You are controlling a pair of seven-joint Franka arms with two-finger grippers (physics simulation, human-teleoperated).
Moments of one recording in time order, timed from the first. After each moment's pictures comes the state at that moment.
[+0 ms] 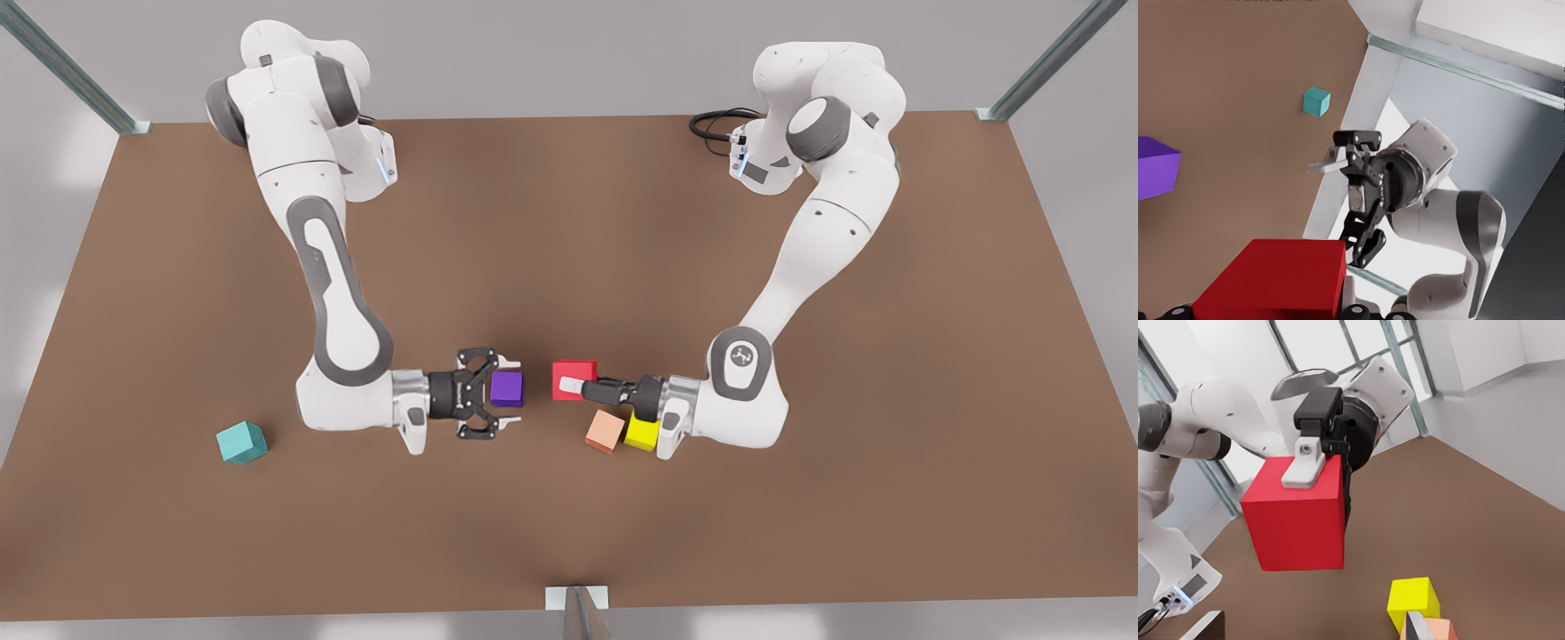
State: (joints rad) left arm -0.02 1.02 -0.70 -1.08 -0.92 2.00 -0.09; right arm 0.39 0.68 -0.09 -1.40 1.42 1.86 -1.60
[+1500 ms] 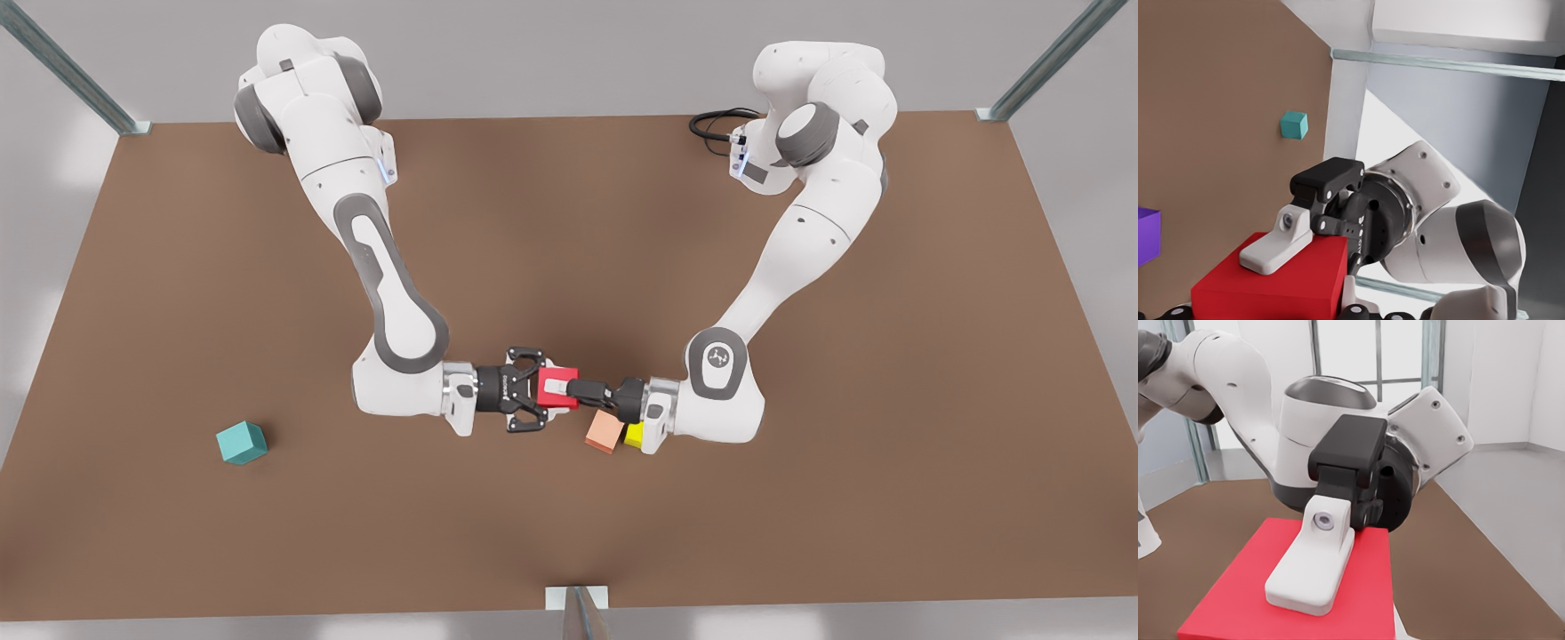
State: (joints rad) left arm -0.07 1.06 -0.70 -1.08 -0.97 2.10 0.20; right arm 0.50 0.73 -0.08 -1.37 1.53 2.03 -1.95
